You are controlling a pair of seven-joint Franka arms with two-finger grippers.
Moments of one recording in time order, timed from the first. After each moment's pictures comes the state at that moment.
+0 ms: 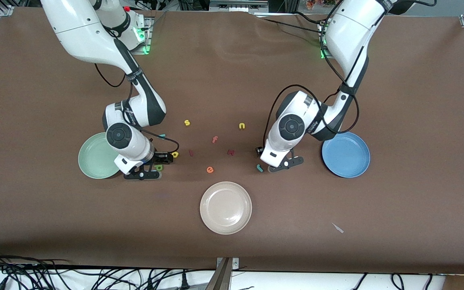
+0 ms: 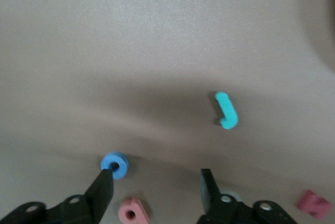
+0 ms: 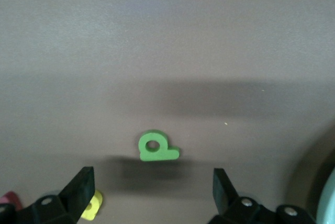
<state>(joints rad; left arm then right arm) -0.45 0.72 -0.11 -1.59 0.02 2.21 -0.84 0.34 0.67 0.01 -1.72 0.00 2.37 0.31</state>
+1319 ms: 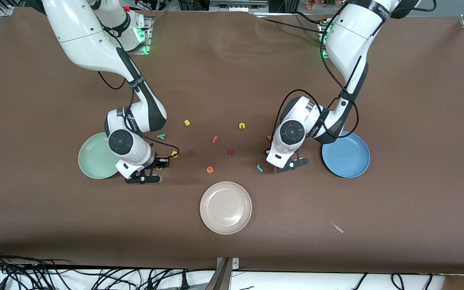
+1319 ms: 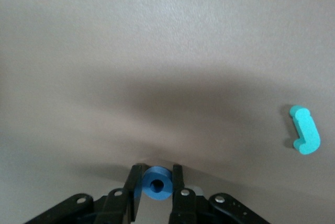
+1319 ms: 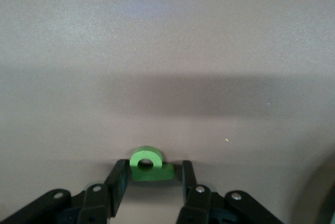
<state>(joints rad) -0.43 0.74 -0.10 -1.63 0.04 2.22 -0.85 0.33 0.72 0.01 -1.68 0.00 2.37 0.30</state>
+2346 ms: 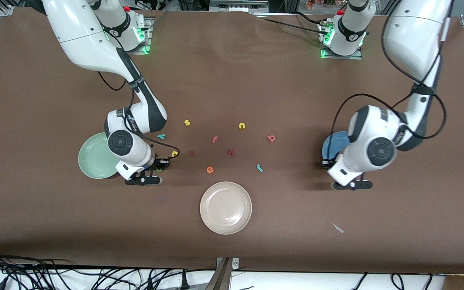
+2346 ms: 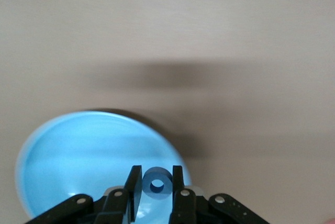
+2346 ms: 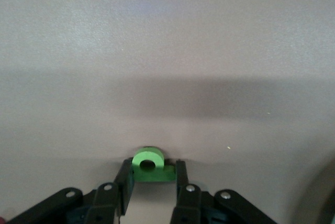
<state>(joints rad) -0.09 0.60 -0.09 -1.63 0.04 2.06 -0.18 0.33 0.73 0.01 -1.66 0.00 2.37 0.30</state>
